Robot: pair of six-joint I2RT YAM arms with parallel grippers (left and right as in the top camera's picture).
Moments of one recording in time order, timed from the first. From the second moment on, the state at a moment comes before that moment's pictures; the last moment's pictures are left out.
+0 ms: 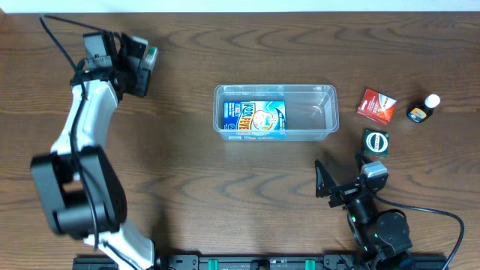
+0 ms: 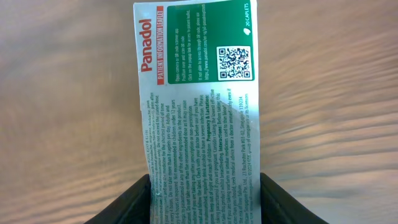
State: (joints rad) left arm 0.14 1.83 1.39 -0.50 0.17 0.43; right arm 0.41 0.01 0.01 -0.06 0.08 0.23
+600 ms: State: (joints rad) left arm -0.32 1.49 1.39 -0.73 0.27 0.52; right arm 0.41 0.01 0.01 -0.06 0.08 0.23
